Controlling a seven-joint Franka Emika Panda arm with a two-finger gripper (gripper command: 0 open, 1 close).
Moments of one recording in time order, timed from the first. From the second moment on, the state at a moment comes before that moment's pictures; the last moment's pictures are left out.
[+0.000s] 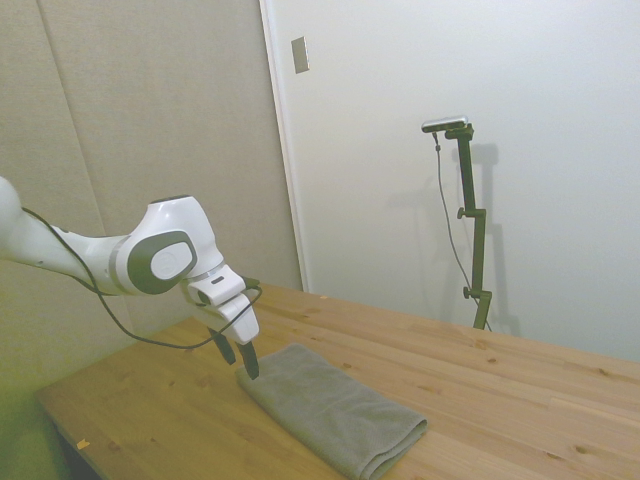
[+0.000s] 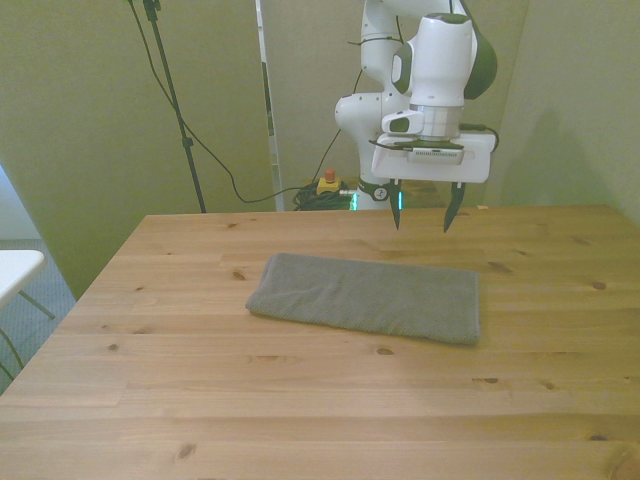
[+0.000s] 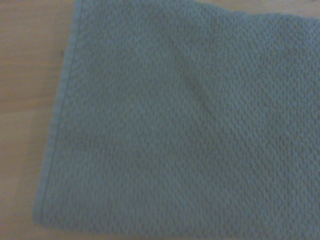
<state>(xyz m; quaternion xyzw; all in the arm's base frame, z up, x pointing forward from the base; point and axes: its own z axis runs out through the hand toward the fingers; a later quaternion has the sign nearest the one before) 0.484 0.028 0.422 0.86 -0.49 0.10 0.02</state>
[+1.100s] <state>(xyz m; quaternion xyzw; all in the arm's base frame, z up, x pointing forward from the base) 0.605 0.136 0.390 0.85 -0.51 0.08 0.13</state>
